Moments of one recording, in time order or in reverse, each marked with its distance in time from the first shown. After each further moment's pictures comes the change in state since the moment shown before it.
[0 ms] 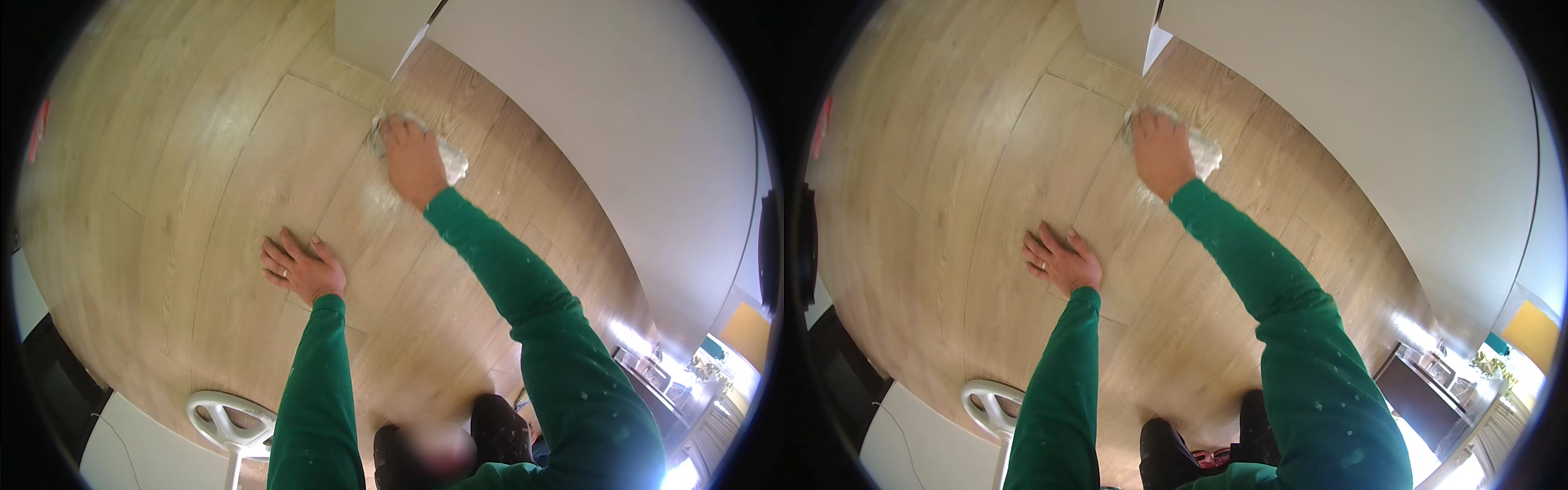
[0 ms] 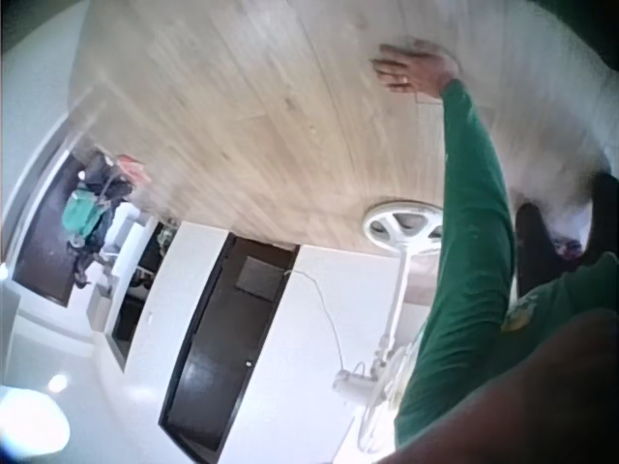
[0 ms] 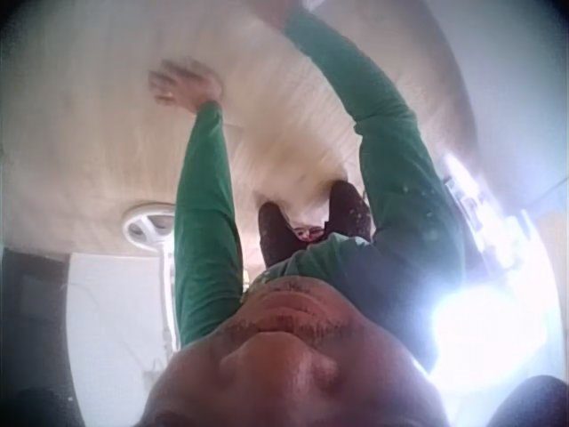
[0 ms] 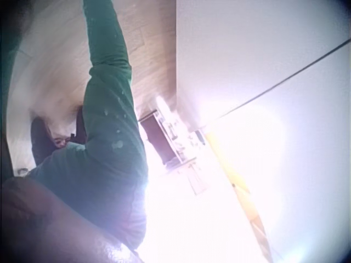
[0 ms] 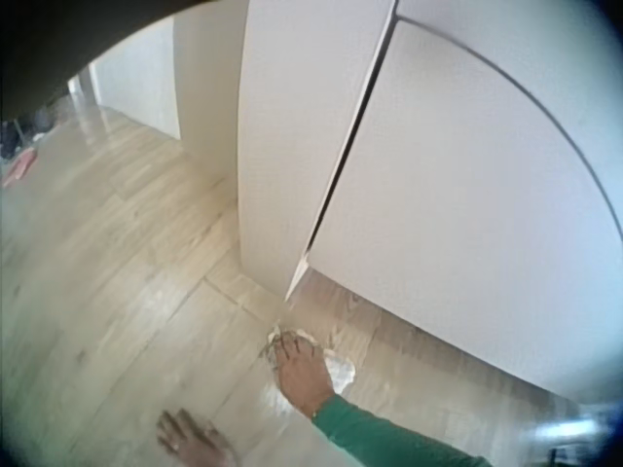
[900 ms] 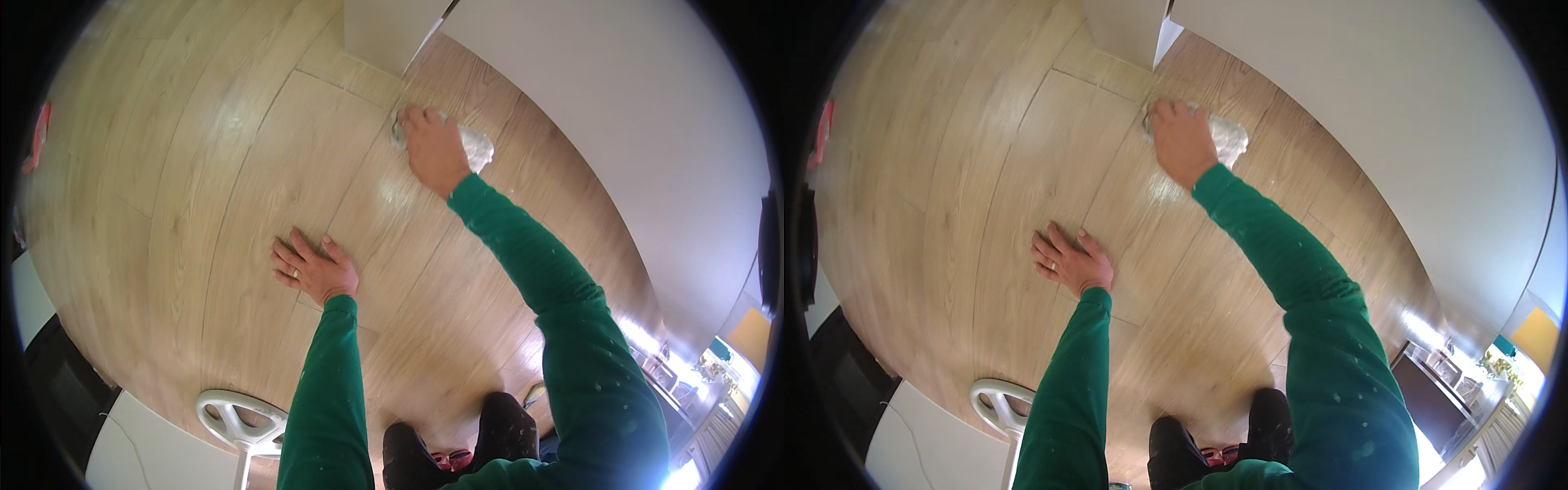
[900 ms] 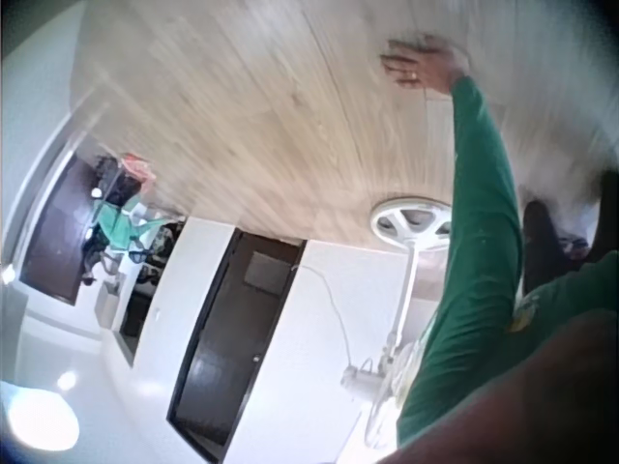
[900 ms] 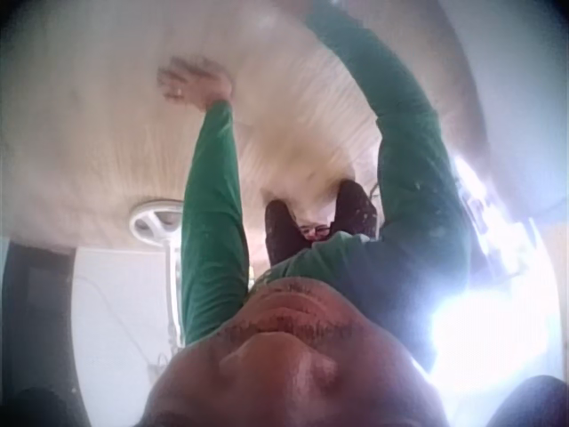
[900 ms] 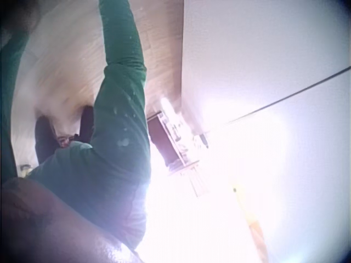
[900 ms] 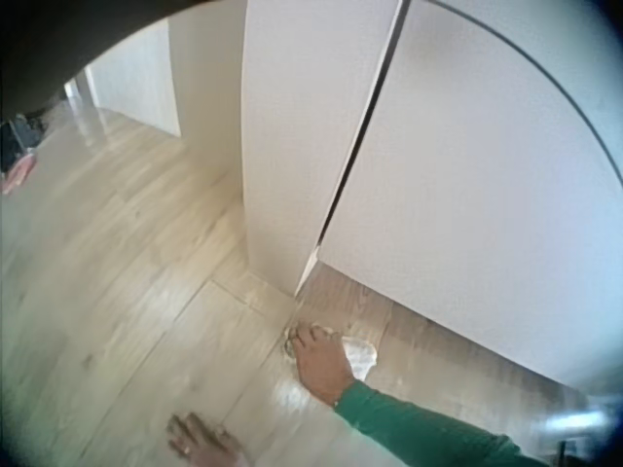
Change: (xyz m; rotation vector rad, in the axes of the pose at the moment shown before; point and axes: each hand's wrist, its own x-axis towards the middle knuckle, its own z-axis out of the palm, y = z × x) left_hand 0.000 0.000 -0.004 -0.016 -0.066 -0.017; right_hand 0.010 0.019 -0.003 0.004 -0.032 -0.044
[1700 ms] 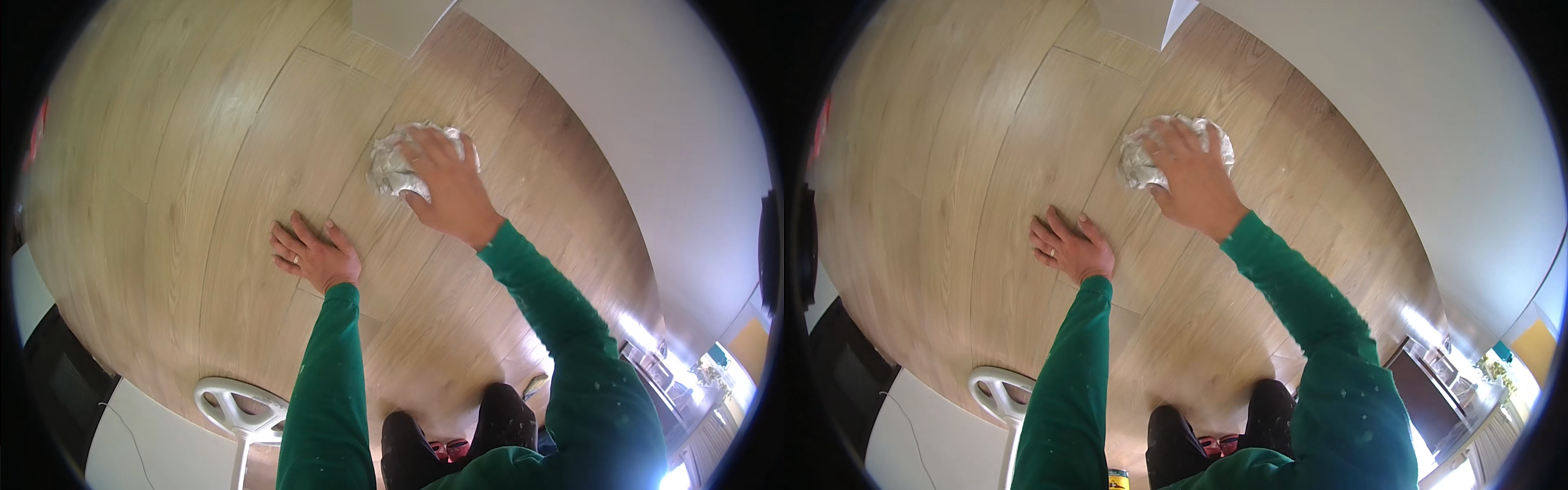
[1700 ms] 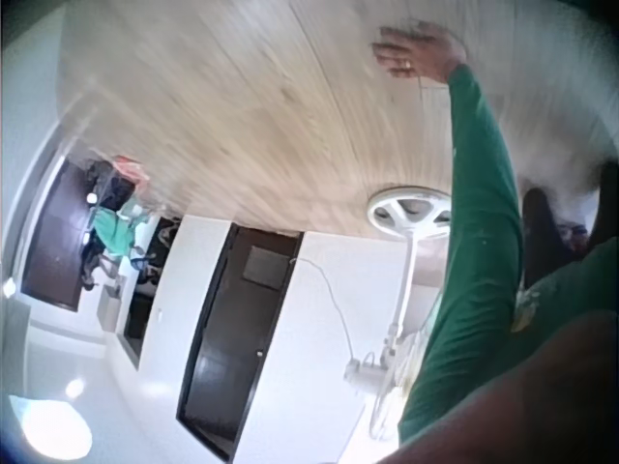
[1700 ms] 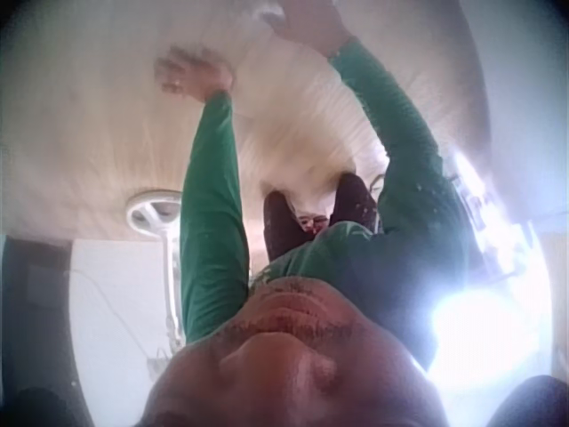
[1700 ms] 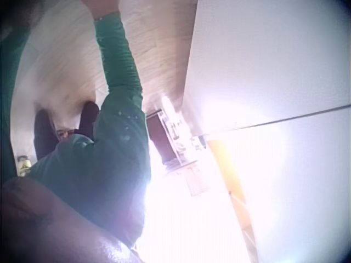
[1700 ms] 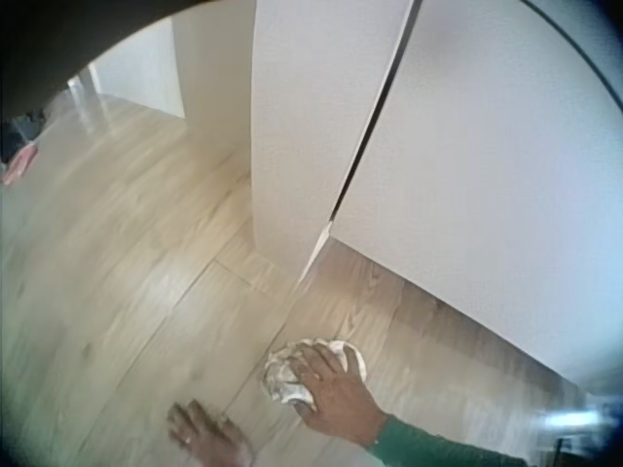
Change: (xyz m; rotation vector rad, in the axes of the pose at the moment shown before) left_hand 0.001 -0.007 0.005 0.024 0.036 0.014; right_hand -0.065 -0.028 -0.057 0.457 0.019 -0.071
